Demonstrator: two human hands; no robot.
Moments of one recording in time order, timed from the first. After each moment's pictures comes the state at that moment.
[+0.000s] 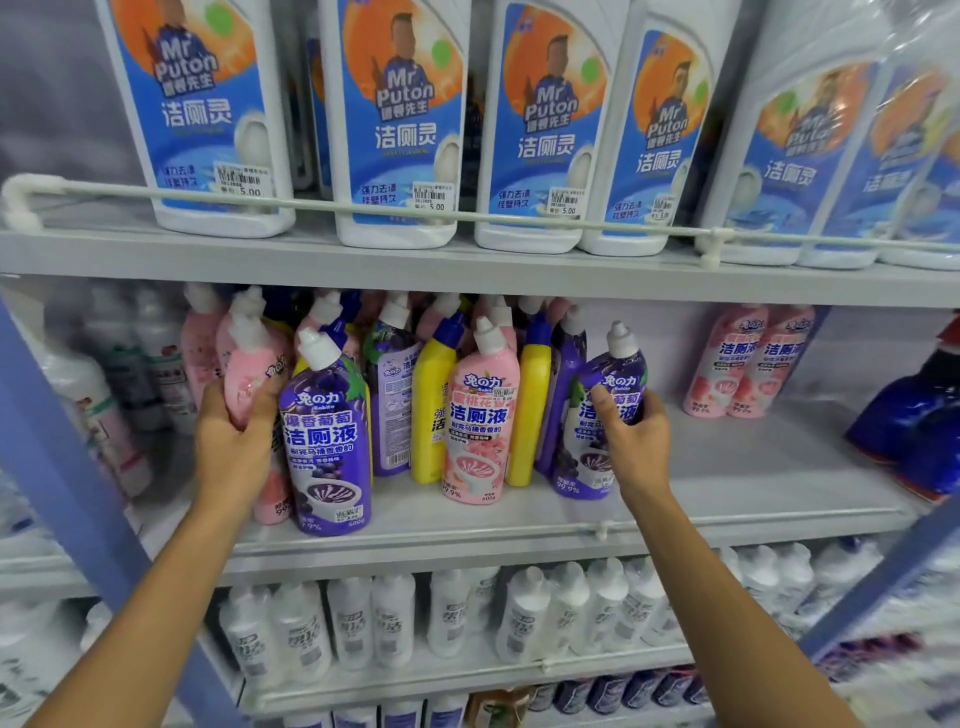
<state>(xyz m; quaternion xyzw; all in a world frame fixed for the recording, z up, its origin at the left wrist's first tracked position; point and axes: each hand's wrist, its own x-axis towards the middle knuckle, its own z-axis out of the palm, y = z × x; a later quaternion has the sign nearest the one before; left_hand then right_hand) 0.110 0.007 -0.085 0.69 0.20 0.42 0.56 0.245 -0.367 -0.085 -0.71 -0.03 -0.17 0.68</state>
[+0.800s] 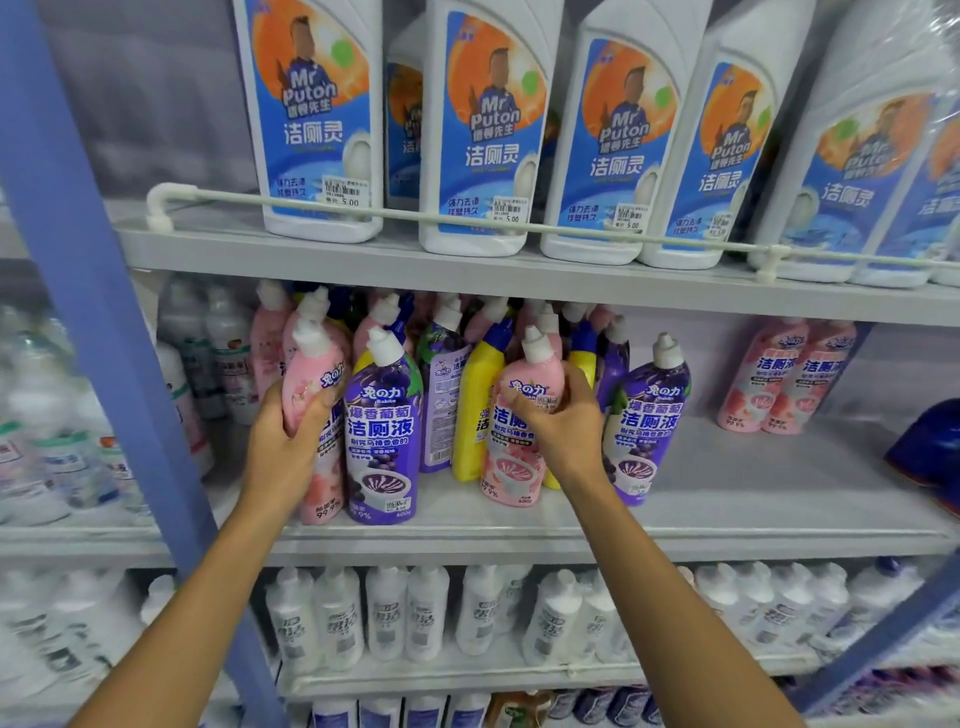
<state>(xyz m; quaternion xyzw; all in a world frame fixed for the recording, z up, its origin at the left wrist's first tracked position) 0.077 0.011 -0.082 0.71 0.16 0.38 0.57 0.211 -0.250 -0.070 -0.72 -0.16 -0.13 0.66</state>
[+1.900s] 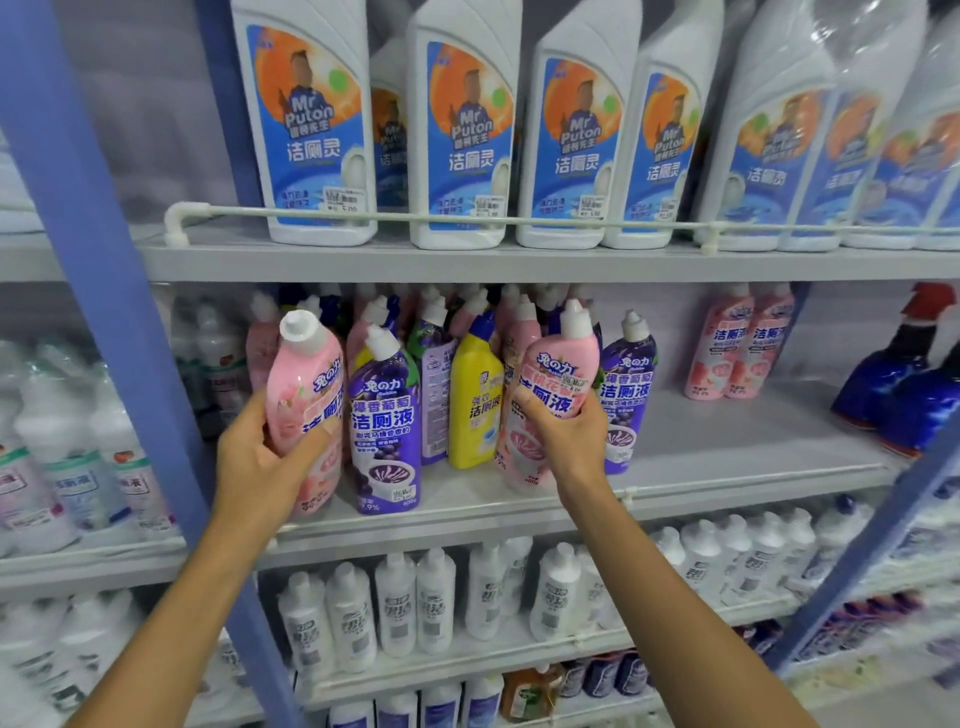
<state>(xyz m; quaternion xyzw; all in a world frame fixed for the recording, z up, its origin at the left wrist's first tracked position) 0.016 0.007 -0.061 0.72 0.06 0.37 0.58 0.164 -0.259 -0.085 -0.67 -0.05 -0.16 0.73</state>
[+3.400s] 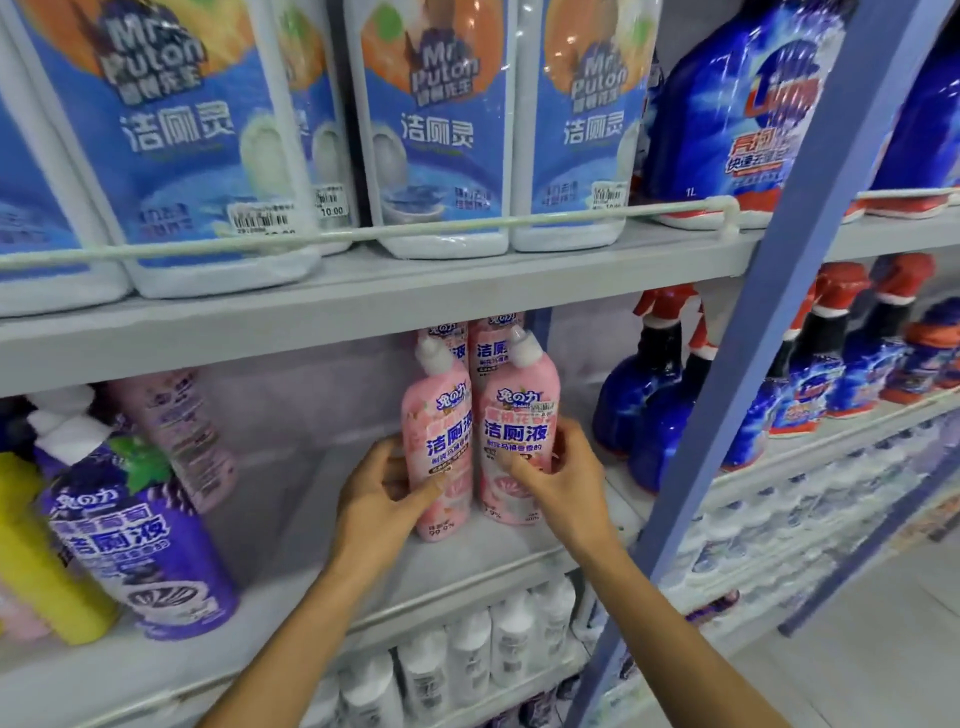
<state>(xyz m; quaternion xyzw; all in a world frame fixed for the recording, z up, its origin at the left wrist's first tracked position) 0.359 -0.500 -0.130 0.76 0.00 0.15 0.63 0.380 -0.717 -0.122 -0.75 -0.05 -0.15 0.64</state>
